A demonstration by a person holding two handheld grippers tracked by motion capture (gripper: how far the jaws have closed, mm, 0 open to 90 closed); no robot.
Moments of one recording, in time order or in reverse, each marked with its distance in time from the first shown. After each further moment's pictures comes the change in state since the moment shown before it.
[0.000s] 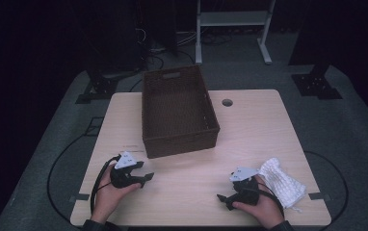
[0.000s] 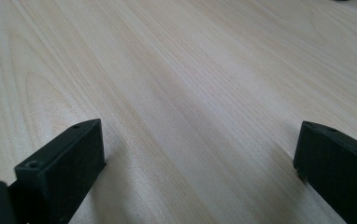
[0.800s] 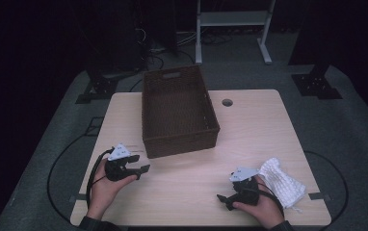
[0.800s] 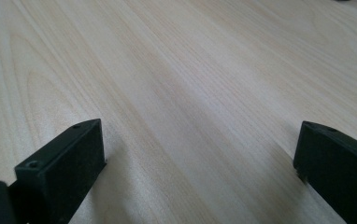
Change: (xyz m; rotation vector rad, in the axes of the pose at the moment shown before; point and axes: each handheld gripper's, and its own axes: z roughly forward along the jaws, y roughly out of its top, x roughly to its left) left arm 0.009 0.020 -0.017 -0.021 0.023 -0.057; right arm 0.001 0.000 0.000 0.001 0.000 0.002
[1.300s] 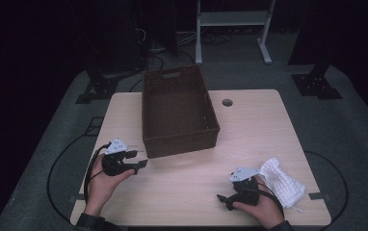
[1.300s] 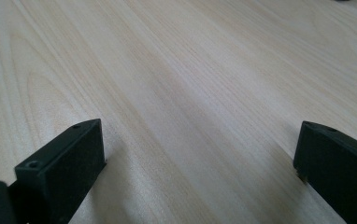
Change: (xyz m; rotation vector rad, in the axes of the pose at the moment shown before) left arm 0.009 0.014 -0.007 0.003 0.013 -0.028; right arm 0.000 0.000 0.000 0.000 -0.001 0.000
